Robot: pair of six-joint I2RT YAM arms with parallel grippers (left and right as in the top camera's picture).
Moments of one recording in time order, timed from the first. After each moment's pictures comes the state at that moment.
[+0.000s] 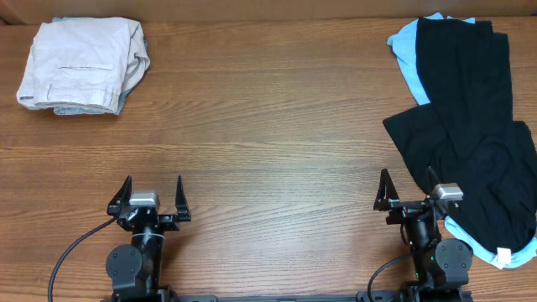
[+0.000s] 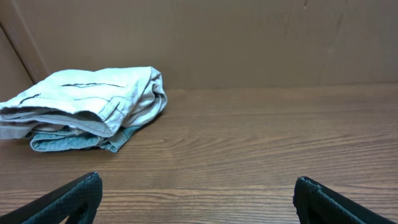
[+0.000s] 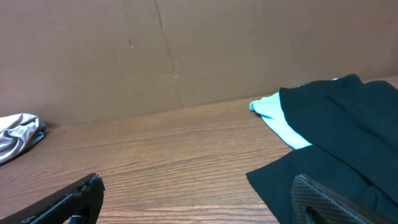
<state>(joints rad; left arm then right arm) 0.13 0.02 0.01 -0.07 0.12 0.03 0.02 0.01 0.02 -0.03 -0.07 0.20</state>
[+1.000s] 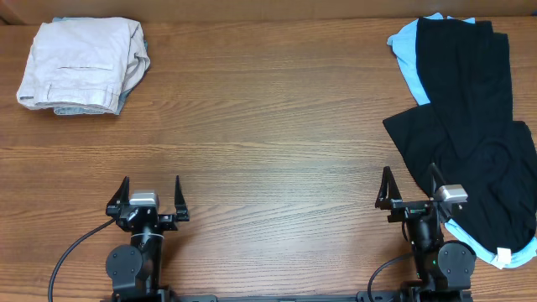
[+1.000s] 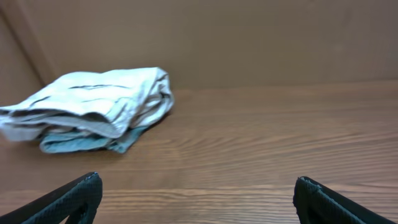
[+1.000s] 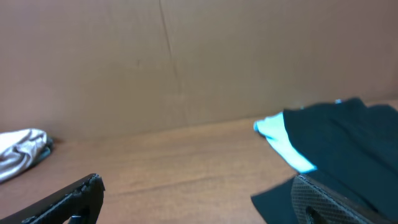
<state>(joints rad) 0.13 0.02 0.01 -0.07 0.10 0.05 0.02 0.01 0.02 0.06 -0.08 0.20</state>
